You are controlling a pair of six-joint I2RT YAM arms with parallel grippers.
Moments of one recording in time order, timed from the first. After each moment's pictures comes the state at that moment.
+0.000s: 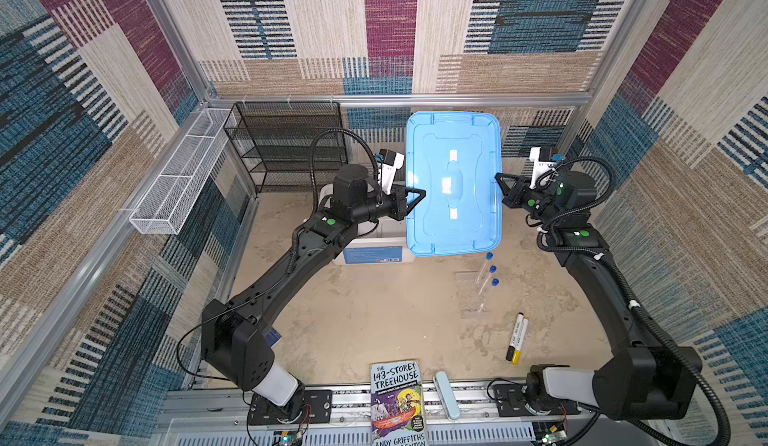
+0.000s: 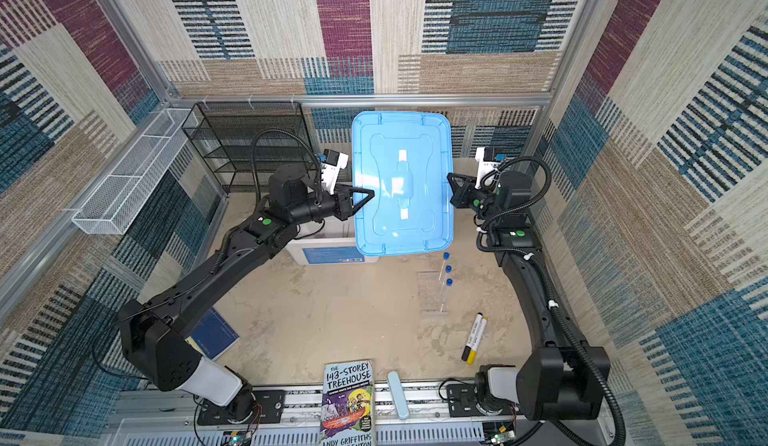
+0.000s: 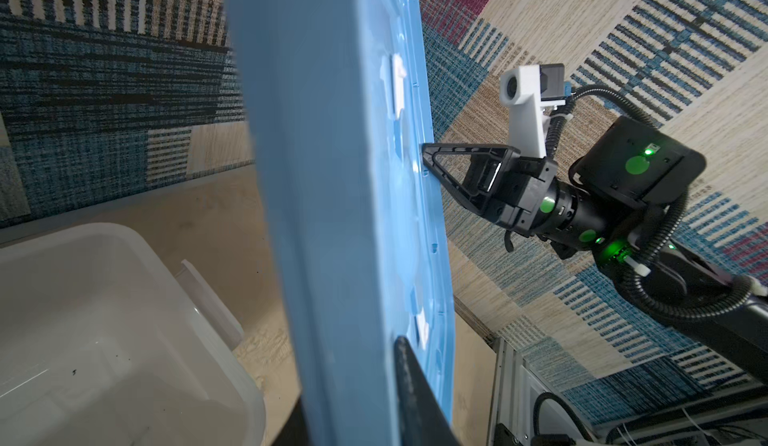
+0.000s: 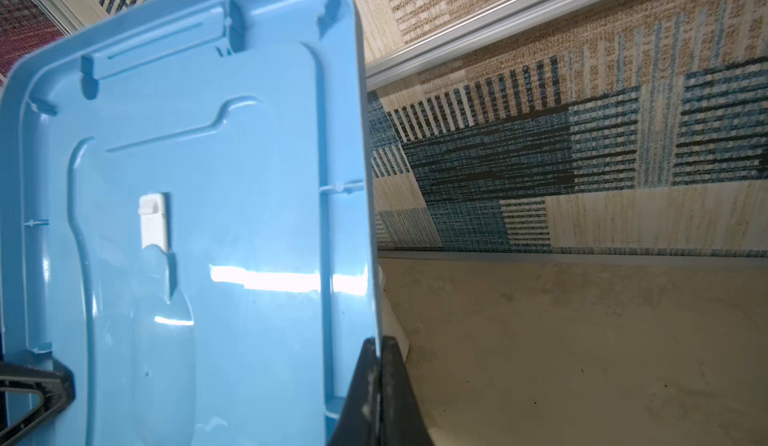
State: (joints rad) left arm -0.55 1.56 1.48 -0.11 0.51 -0.41; right arm 0.00 1.30 1.18 0.01 -0.52 0.39
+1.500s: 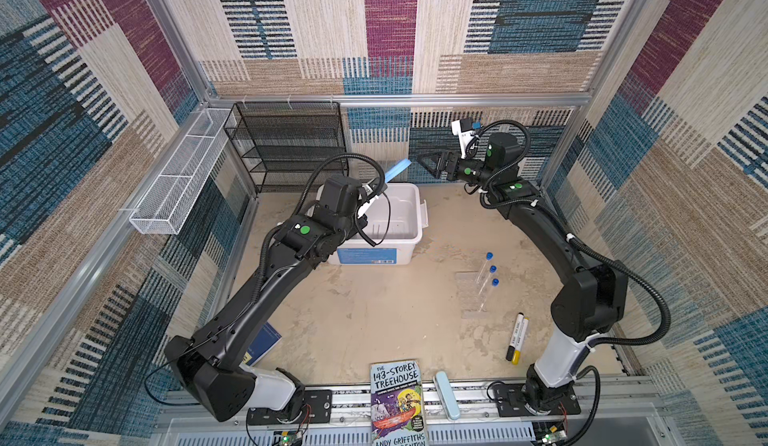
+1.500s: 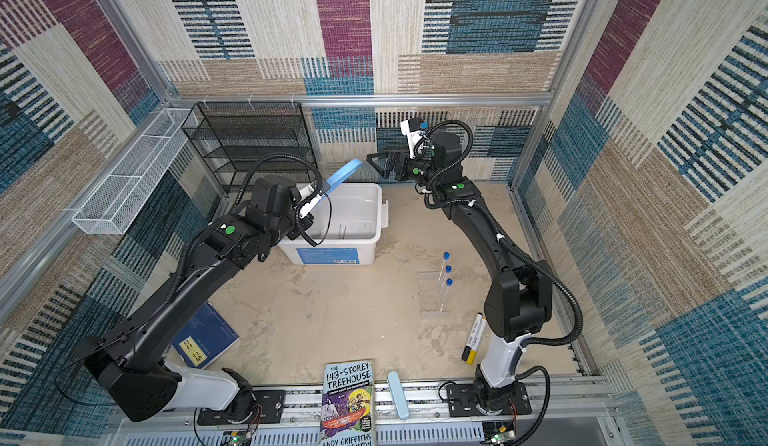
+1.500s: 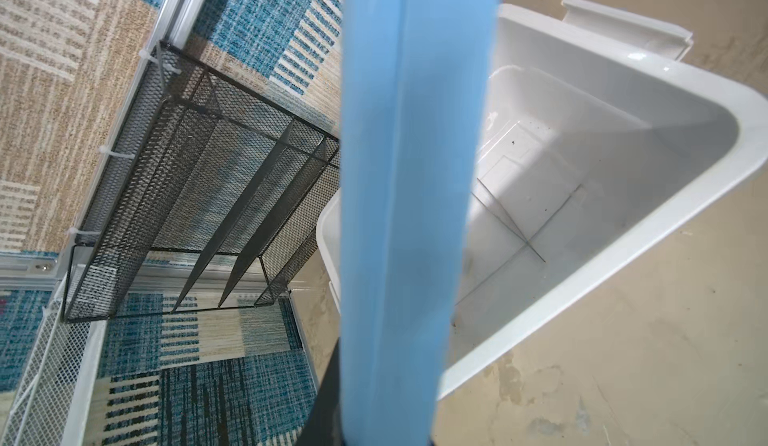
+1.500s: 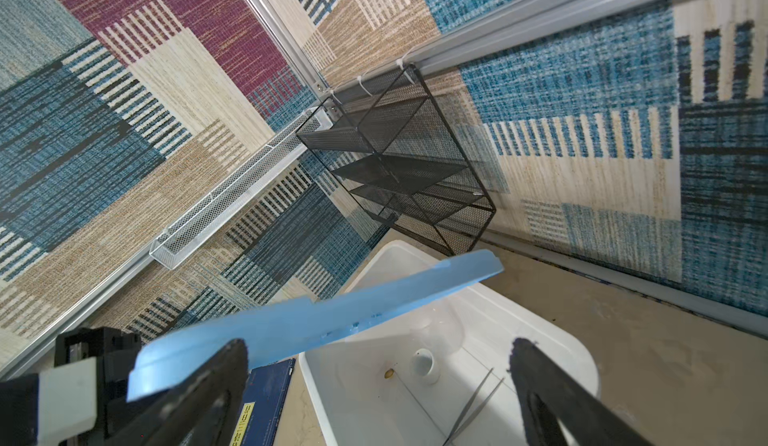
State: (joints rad) left arm -0.60 1.41 1.55 -0.75 -0.47 0.61; right arm 0.28 1.78 1.70 -0.04 -0.71 0.51
